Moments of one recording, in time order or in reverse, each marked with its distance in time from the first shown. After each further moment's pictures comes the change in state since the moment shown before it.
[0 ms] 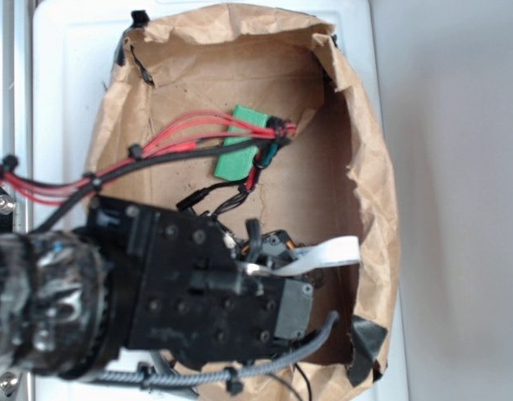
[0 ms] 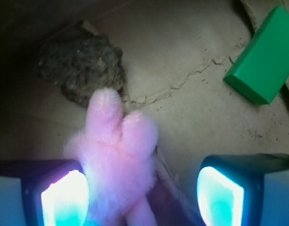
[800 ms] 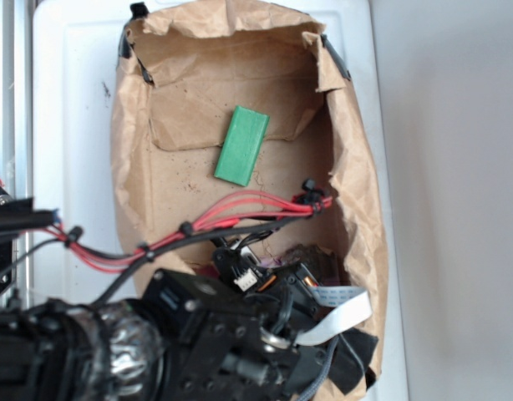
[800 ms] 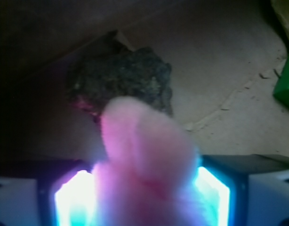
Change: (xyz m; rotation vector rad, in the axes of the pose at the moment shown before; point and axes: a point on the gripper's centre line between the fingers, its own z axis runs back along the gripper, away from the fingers) arm -0.018 -0.007 -0.031 0.095 -0.025 0.019
